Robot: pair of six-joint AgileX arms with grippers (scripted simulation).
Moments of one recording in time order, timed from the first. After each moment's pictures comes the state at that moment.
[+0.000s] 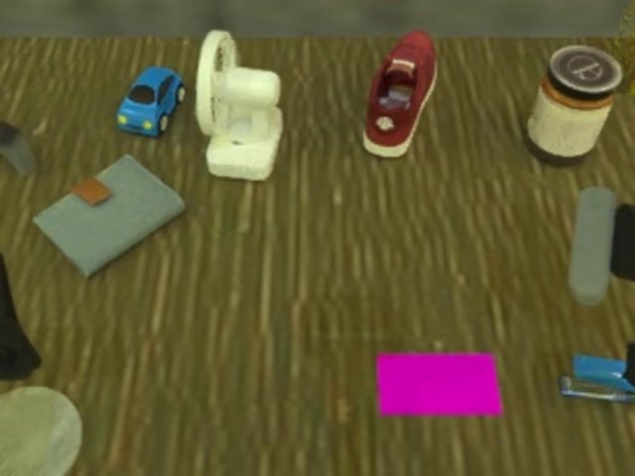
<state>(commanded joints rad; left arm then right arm) 0.00 0.00 0.00 0.00 0.00 0.00 0.32 1.39 1.02 -1.05 -0.01 -0.97</state>
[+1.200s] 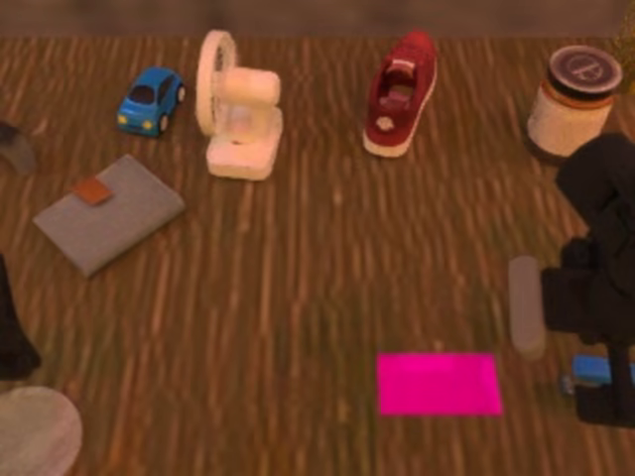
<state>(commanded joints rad) 0.00 0.00 0.00 0.00 0.00 0.00 0.37 1.67 0.93 -0.81 -0.01 -1.08</state>
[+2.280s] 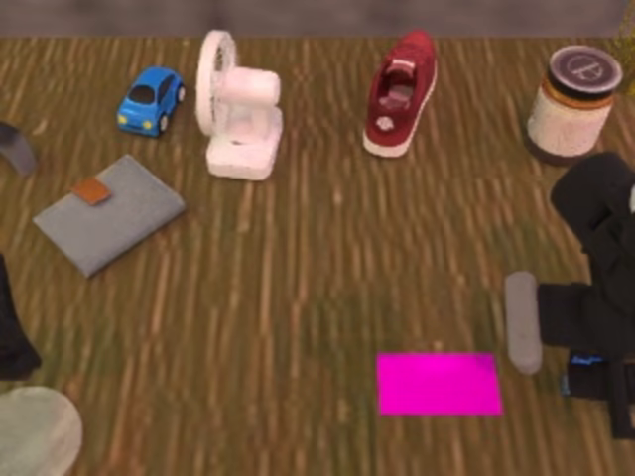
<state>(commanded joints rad) 0.00 0.00 0.00 0.00 0.00 0.00 0.37 1.70 0.89 -0.75 -0.01 -1.08</state>
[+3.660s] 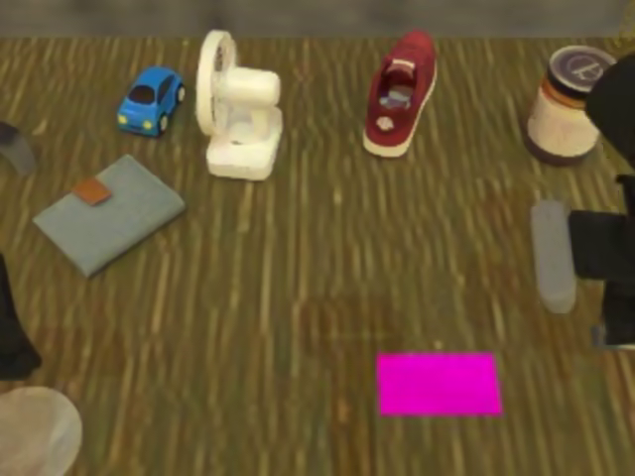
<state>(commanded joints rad) 0.00 0.00 0.00 0.00 0.00 0.00 0.37 1.56 1.15 -1.16 -0.01 -1.09</state>
